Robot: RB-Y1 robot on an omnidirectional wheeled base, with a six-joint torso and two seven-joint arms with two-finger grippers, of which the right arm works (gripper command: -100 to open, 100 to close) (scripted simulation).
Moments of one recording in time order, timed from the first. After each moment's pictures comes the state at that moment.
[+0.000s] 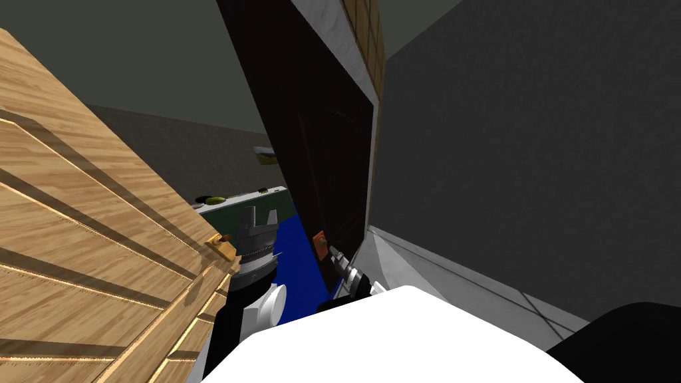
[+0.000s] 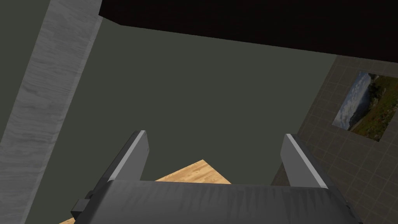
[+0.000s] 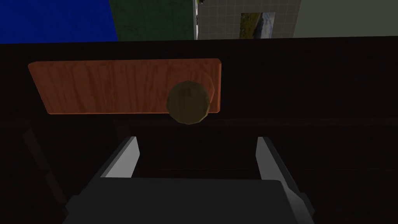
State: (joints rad) arm 0.32 -0.18 0.63 -1.62 0.45 -0.34 -0.40
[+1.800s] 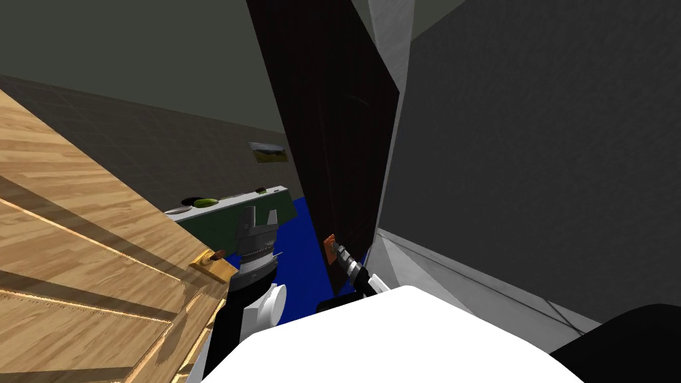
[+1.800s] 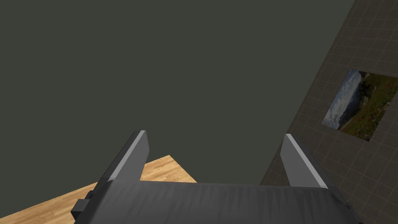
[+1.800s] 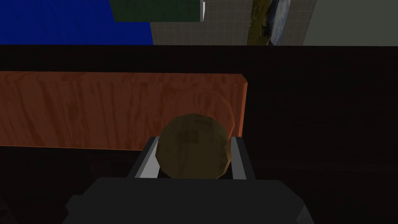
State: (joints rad) arm 0.27 -0.13 0.55 -1.55 0.42 -0.32 -0.36
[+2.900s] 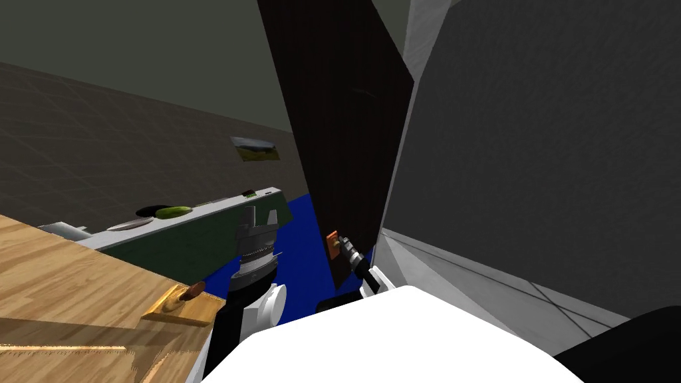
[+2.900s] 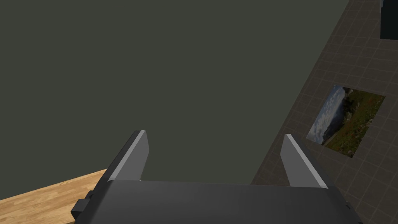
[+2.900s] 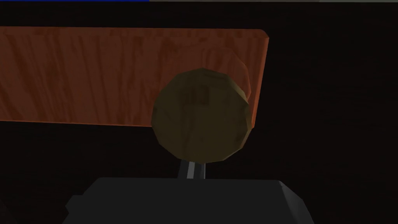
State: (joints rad) arm 0.22 -0.06 0.42 -1.49 0.38 -0.31 -0.31
